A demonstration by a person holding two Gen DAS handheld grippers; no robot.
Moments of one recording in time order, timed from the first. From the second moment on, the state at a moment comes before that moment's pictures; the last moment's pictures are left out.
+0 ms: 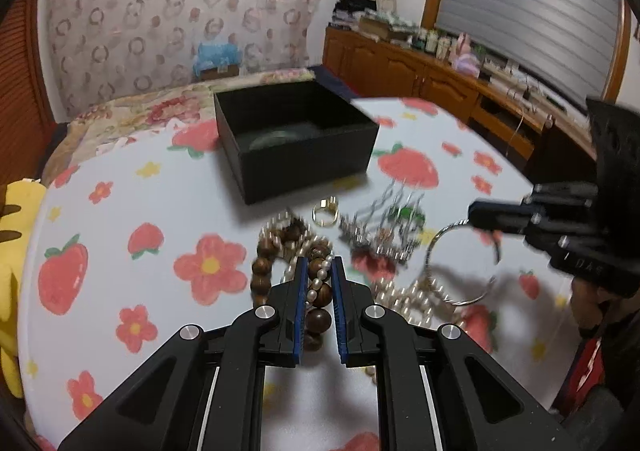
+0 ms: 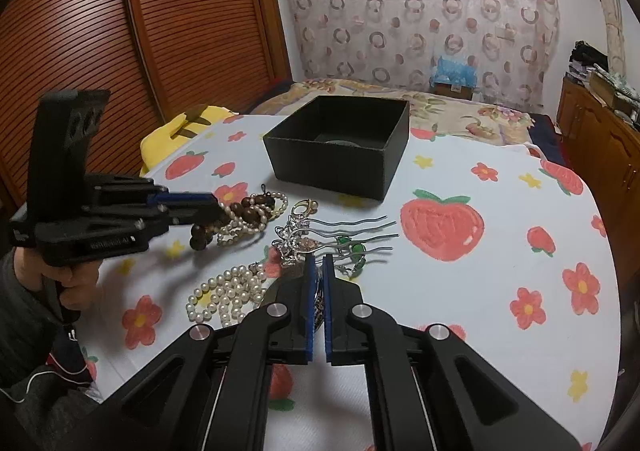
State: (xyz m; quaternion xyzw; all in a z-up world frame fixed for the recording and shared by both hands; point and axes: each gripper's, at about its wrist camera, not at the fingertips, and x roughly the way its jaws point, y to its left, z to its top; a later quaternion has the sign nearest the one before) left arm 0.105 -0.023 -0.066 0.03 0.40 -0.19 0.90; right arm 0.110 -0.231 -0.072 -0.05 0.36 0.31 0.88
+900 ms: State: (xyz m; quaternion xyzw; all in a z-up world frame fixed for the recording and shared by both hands) left arm 0.104 -0.005 -0.071 0.02 0.41 -0.17 0.90; right arm 0.107 -0.234 -0.086 -0.06 0.38 0.31 0.87
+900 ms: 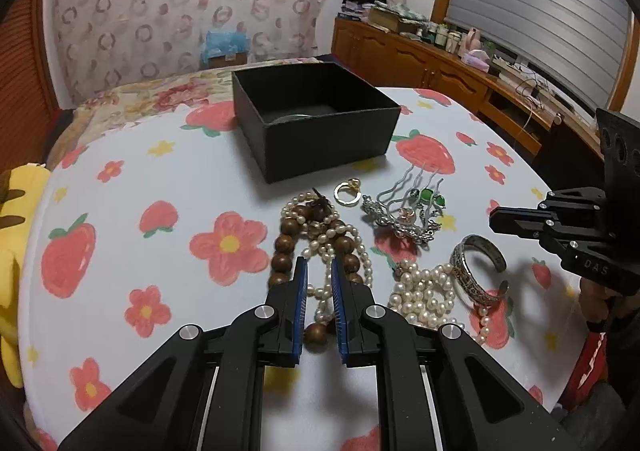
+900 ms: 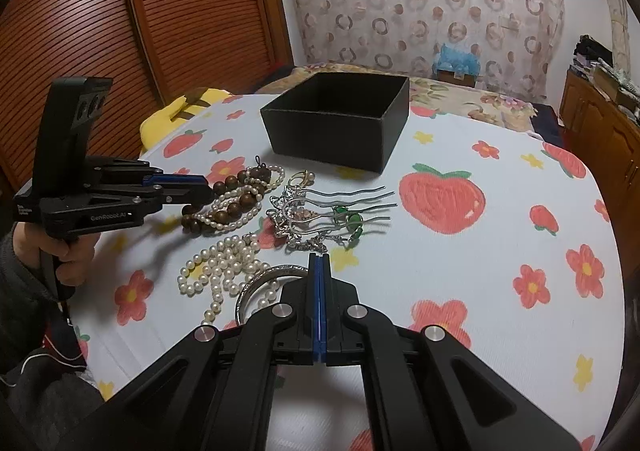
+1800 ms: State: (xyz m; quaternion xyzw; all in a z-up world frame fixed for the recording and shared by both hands) left arm 0.125 -0.022 -0.073 0.07 0.42 -0.19 0.89; right arm 0.107 -0.232 -0.105 -0.08 0.41 0.32 0.85
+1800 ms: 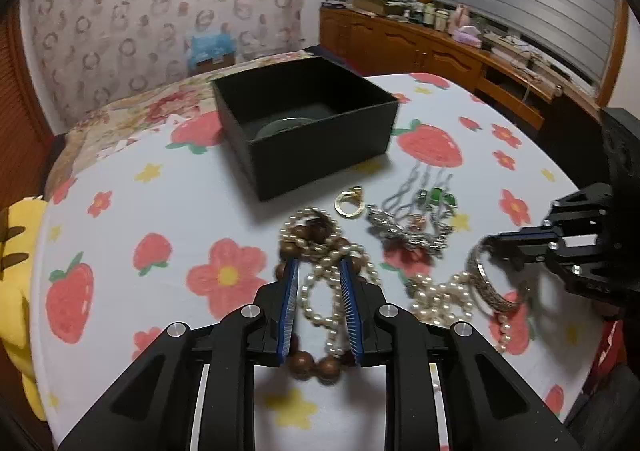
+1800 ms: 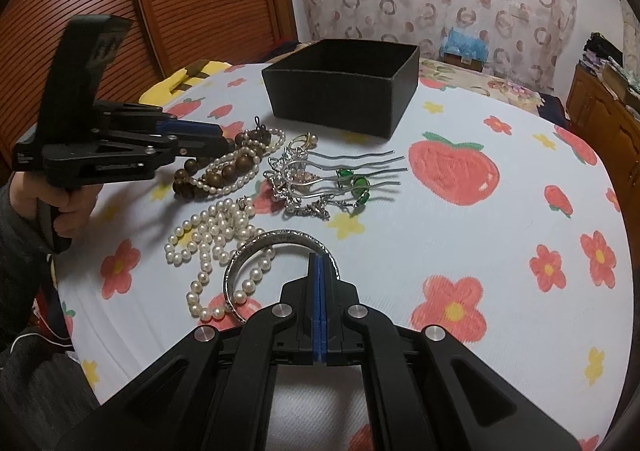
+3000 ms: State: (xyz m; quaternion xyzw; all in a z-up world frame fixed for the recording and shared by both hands) left arm 0.102 -0.017 0.001 0.06 0.34 -0.19 0.92; right arm 0.105 -0.225 -0.060 -0.11 0.35 0.32 0.87
